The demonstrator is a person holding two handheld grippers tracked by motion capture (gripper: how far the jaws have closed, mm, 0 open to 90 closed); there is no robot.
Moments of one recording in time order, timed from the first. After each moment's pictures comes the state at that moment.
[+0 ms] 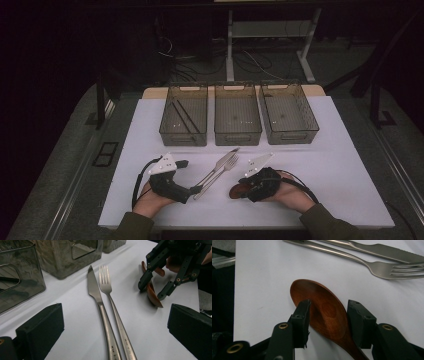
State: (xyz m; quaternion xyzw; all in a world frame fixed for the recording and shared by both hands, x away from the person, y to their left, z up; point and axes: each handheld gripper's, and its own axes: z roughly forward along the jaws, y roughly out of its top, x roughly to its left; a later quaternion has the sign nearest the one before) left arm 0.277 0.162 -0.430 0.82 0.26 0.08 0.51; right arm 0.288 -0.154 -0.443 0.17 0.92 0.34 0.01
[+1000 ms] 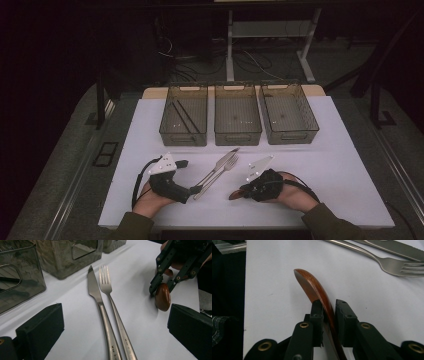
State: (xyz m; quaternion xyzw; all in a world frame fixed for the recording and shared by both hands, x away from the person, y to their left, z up) left arm 0.277 0.162 -0.429 0.82 0.26 0.08 0.51; right arm 0.284 -0.157 -0.440 0.12 0.94 0.33 0.01
